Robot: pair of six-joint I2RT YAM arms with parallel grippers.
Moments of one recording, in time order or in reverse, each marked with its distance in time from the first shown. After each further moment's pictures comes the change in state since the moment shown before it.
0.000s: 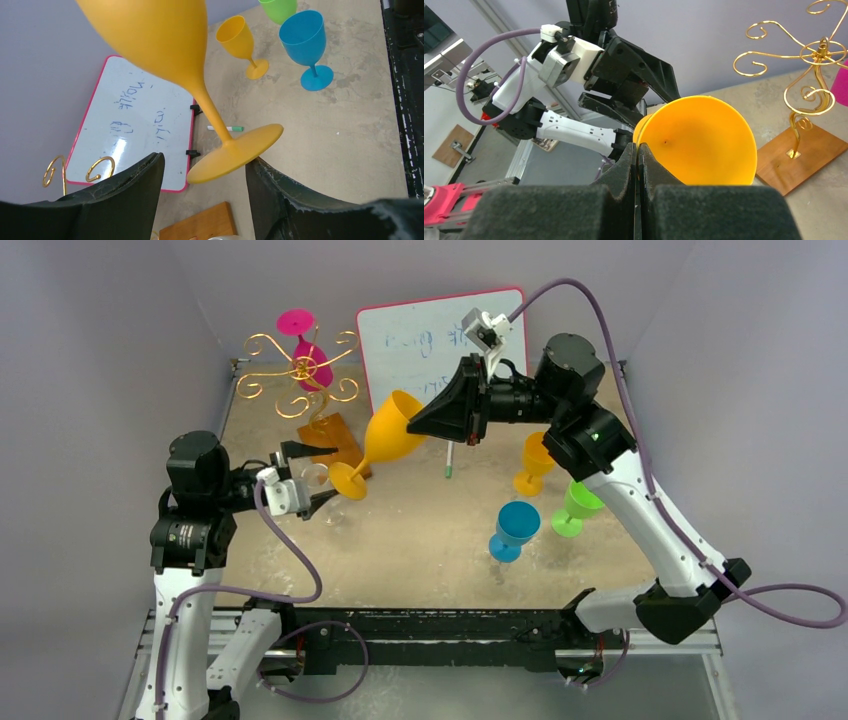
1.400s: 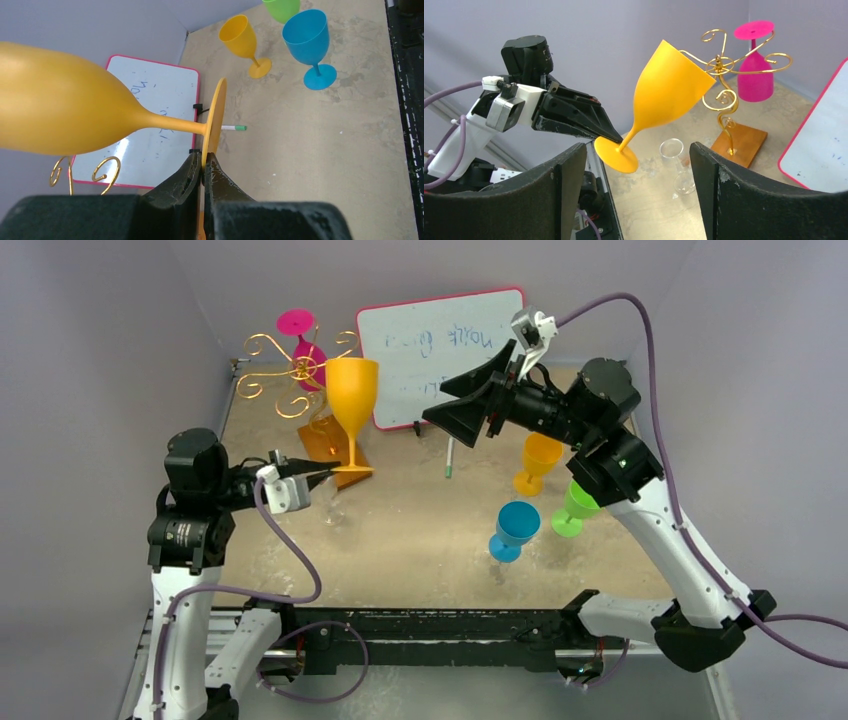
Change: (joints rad) left arm -0.005 0.012 0.028 -0.031 -0.002 0.022; right arm -0.010 -0.130 -0.119 0.048 0.349 0.034
